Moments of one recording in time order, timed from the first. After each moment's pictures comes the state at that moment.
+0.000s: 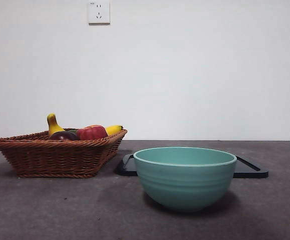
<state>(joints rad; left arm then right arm) 0.08 0.34 0.62 -0.53 0.27 -0.28 0.00 0.29 0.61 -0.52 -0.28 0.29</state>
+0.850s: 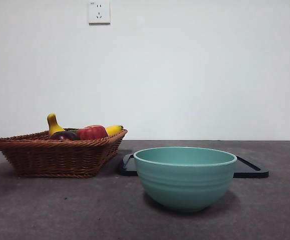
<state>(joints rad) 0.00 0.65 0.95 -1.02 0.55 0.07 0.13 0.71 1.01 -1.05 -0.52 -0.05</state>
